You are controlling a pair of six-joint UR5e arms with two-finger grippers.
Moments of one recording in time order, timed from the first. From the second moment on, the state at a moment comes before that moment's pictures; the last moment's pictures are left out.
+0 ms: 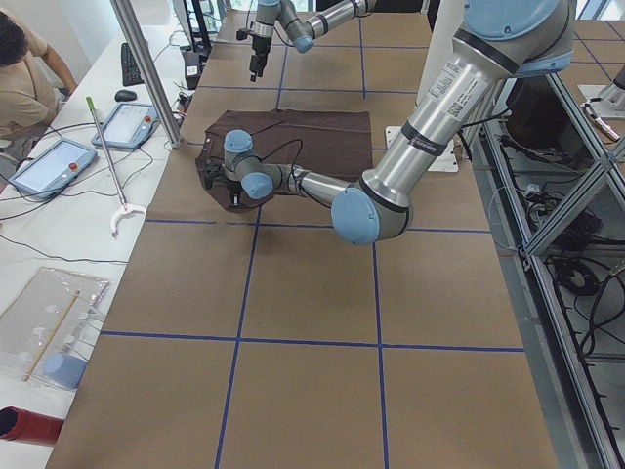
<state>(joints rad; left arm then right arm) -0.90 -2.24 -1.13 -2.18 -2.01 -1.16 0.96 -0.99 1.35 -0.92 2.16 1.26</state>
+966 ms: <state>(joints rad) -0.79 -2.43 -1.11 -2.11 -1.99 -1.33 0.94 -1.01 1.39 -0.92 2.14 1.32</state>
